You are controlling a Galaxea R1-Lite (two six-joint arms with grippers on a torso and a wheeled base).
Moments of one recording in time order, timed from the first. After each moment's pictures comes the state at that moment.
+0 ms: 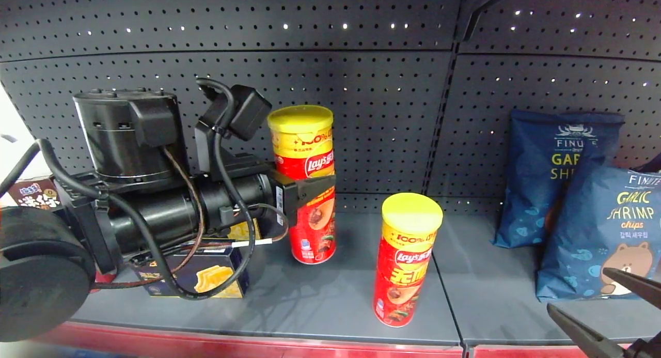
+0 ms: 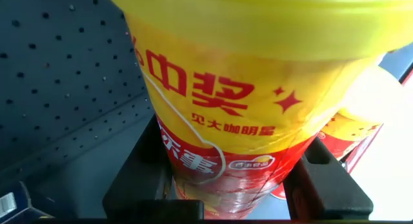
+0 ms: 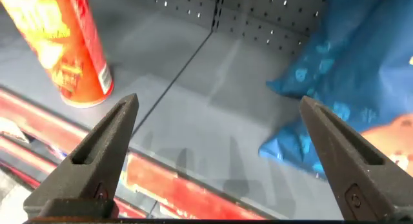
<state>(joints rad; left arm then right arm) -0.56 1.62 -0.90 -0.57 -0.21 -0.03 0.55 0.91 -0.12 -0.65 -0.21 -0.13</state>
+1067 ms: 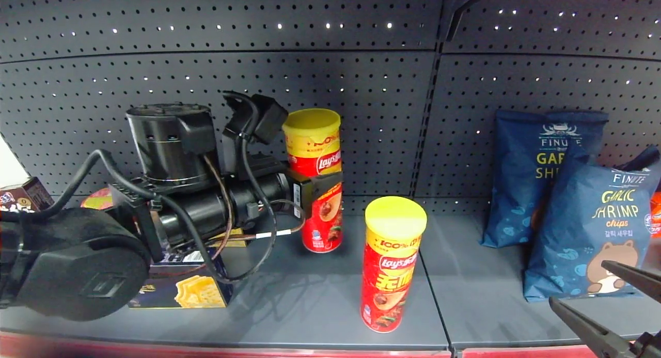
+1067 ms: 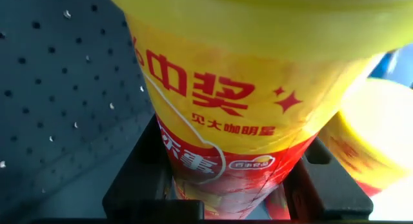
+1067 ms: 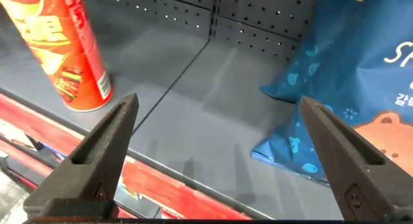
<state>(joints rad) -0.55 1.73 -0.93 -0.70 -0.20 -0.03 0.47 0.93 -0.12 -0.71 -0.09 -0.13</state>
